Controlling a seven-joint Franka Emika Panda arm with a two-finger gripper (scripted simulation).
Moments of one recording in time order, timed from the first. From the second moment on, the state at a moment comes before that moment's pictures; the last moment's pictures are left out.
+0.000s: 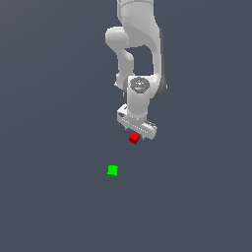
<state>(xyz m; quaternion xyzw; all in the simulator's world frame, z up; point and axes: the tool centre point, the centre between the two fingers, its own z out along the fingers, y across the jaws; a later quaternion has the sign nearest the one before) -0.079 0.046 0.070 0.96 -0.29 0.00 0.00</state>
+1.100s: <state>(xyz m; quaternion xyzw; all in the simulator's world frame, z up) -0.079 0.046 0.039 0.96 -0.30 0.00 0.00</state>
